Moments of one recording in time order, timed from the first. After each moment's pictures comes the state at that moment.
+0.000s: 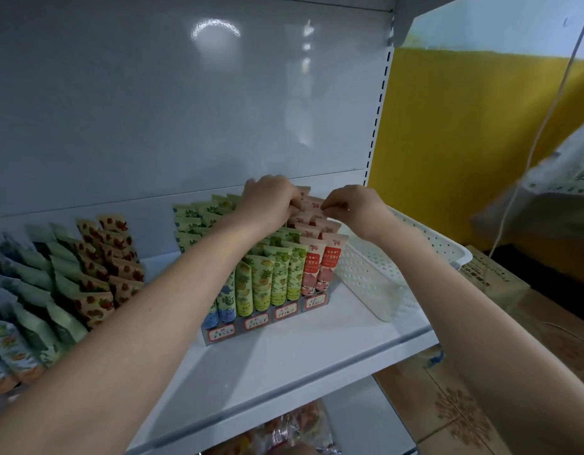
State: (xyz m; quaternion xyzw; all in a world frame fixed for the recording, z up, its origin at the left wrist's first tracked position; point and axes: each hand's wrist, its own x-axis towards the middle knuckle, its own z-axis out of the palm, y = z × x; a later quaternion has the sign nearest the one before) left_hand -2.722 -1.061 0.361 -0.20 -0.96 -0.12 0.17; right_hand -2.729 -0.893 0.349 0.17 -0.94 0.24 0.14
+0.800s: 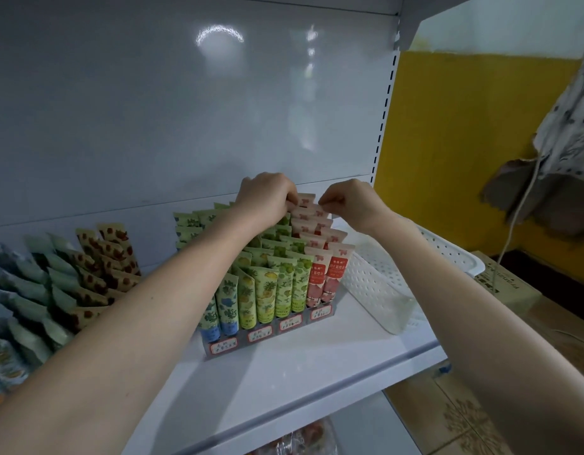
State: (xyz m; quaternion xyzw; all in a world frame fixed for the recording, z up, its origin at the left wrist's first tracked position) left_hand -2.750 -1.070 0.365 -0.17 -0.96 -0.12 0.18; right_hand -2.754 -0.905 0.358 0.14 -0.94 0.27 0.13
